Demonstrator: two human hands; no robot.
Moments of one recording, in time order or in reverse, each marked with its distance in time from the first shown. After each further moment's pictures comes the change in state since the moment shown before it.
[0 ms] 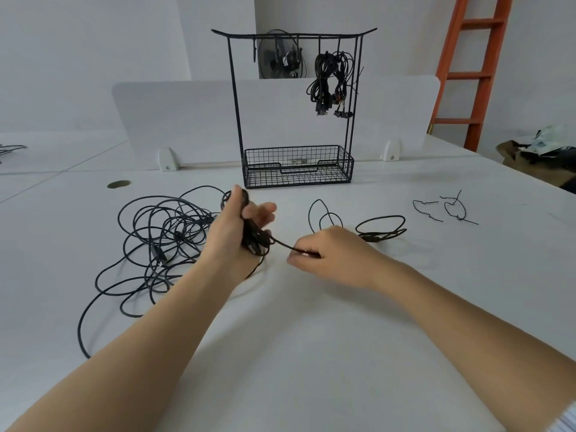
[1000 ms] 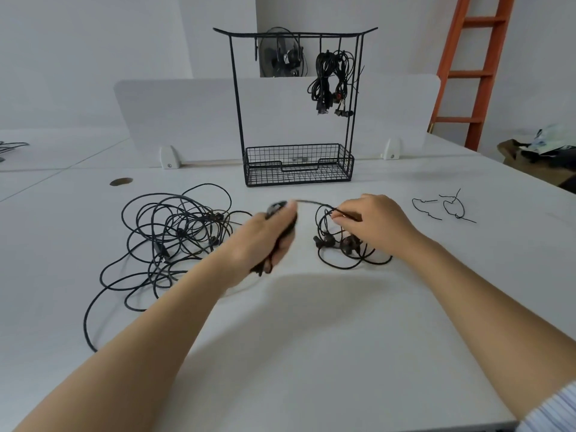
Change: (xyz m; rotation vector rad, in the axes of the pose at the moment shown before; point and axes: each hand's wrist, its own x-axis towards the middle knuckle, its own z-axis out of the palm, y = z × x) left_hand -0.018 0.000 0.005 0.911 -0.359 0.079; right_hand 0.004 0.054 -0.022 -0.084 0.309 0.125
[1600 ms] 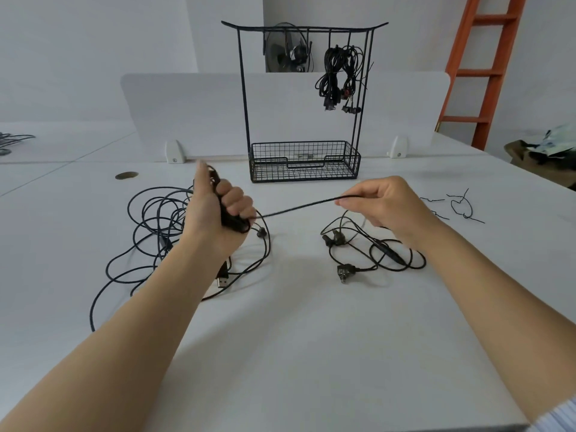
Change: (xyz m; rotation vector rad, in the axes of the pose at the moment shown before) left_hand 0.007 0.005 -0.036 -1.233 0.404 -0.007; right_hand -0.004 -0.021 -0.024 0.753 -0.047 0.173
